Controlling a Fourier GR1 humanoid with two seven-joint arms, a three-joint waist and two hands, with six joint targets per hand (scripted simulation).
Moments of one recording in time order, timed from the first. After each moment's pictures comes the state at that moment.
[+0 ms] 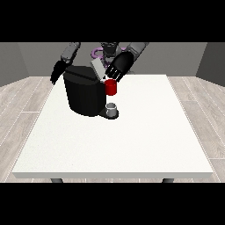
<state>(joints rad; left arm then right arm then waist) -1.23 0.45 0.13 -0.68 -0.73 -0.44 -0.07 -0.45 -0.07 -0.05 -1.29 0.17 -0.16 0.02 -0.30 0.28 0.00</state>
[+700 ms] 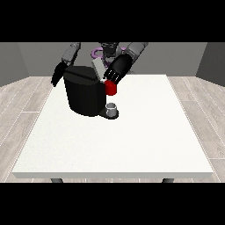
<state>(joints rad) -1.27 0.45 0.13 -0.65 -0.74 -0.44 -0.08 -0.46 -0.06 -0.05 -1.28 0.18 -0.19 0.01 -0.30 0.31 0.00</state>
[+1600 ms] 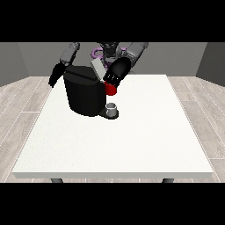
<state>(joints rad) -1.26 0.46 0.08 -0.65 -0.83 -0.33 -0.13 -0.49 -0.08 -0.07 -1.27 0.17 -0.18 0.01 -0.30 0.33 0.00</state>
